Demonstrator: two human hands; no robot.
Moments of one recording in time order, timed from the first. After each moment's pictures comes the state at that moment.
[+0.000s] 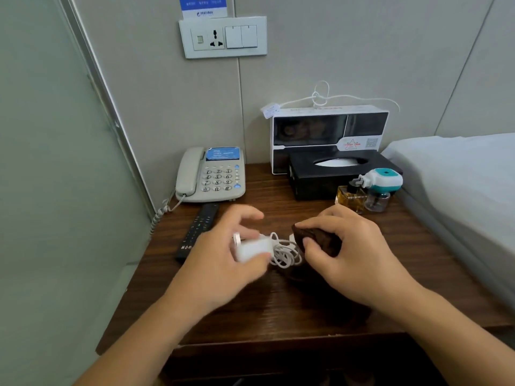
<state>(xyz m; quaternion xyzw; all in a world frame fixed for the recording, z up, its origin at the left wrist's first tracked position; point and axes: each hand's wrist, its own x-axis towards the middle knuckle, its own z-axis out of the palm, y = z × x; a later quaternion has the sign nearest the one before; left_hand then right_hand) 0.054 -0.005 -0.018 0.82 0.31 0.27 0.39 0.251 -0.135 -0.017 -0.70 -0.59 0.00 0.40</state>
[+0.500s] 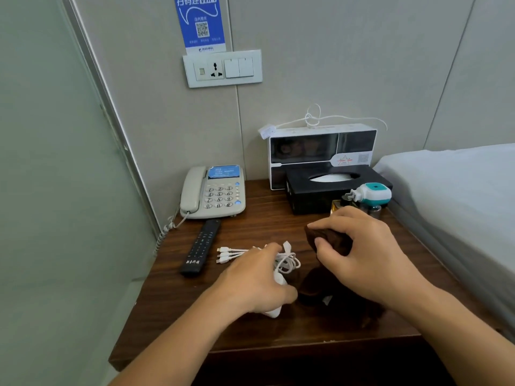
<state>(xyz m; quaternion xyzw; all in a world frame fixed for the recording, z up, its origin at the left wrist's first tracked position) 0.102 -0.018 -0.010 0.91 0.36 0.00 0.23 0.264 -0.151 0.005 -0.72 -0.57 -0.03 0.39</state>
